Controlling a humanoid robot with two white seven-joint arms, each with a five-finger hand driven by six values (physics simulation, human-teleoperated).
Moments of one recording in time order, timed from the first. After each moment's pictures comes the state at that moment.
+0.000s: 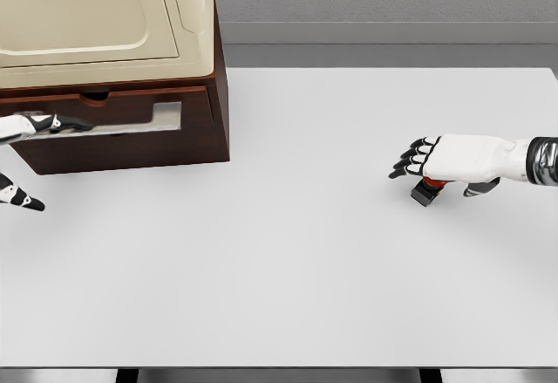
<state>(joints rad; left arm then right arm) -0.43 1.31 -0.59 -1.60 0.55 -0.37 -0.61 -0.63 -0.94 0.68 -1.55 0.51 -0.61 0.61</state>
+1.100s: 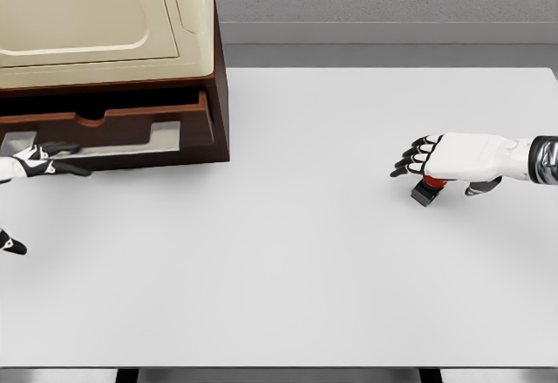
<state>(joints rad) -0.38 1.44 -0.68 -1.64 0.56 -0.60 -0.61 -0.63 -0.94 0.68 -1.55 0.51 -0.61 0.61</state>
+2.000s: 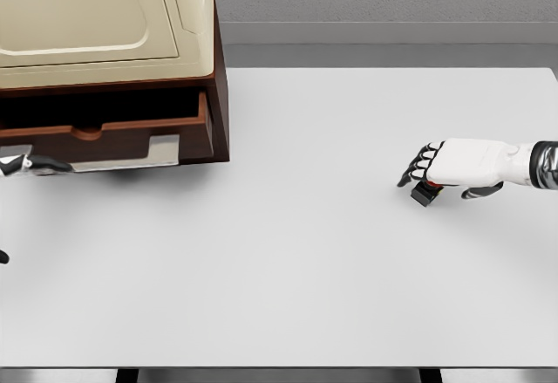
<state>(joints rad) -0.38 1.54 -0.77 -1.65 0.77 -0.62 -0.62 -0.62 -0.96 0.69 -1.55 0.51 -0.61 0.61</state>
